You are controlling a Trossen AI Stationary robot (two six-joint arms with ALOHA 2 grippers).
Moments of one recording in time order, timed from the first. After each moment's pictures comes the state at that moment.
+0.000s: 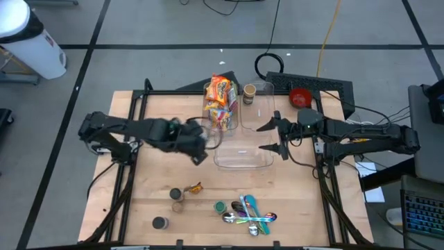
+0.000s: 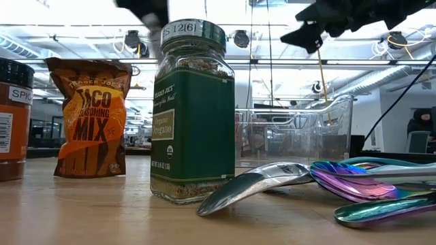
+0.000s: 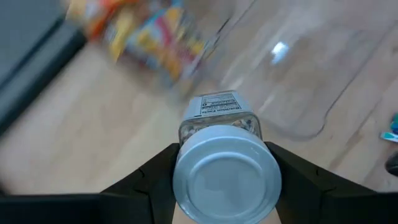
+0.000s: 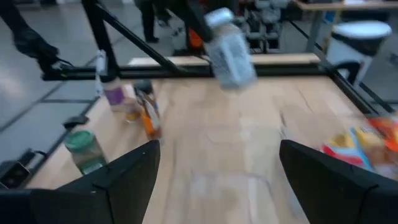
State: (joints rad) left arm -0.17 1.61 1.68 -1.29 -0.44 -0.74; right arm -0.16 0.88 0.63 0.02 -0.27 0.00
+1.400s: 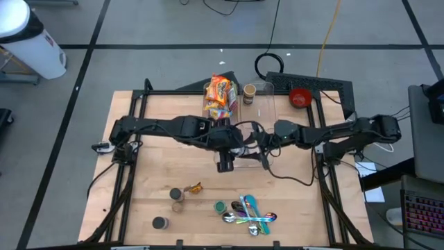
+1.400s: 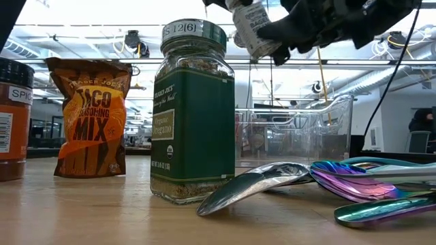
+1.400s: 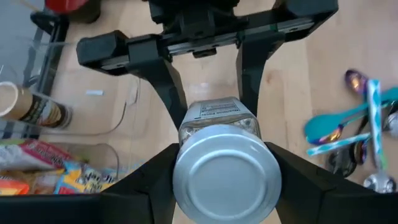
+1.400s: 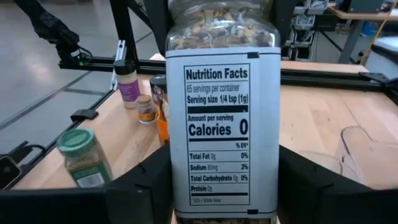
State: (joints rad) left arm -0.11 1.94 2.08 -1.03 -0.18 -0.06; right arm -0.06 1.25 0.63 0.41 -0.27 -0.04
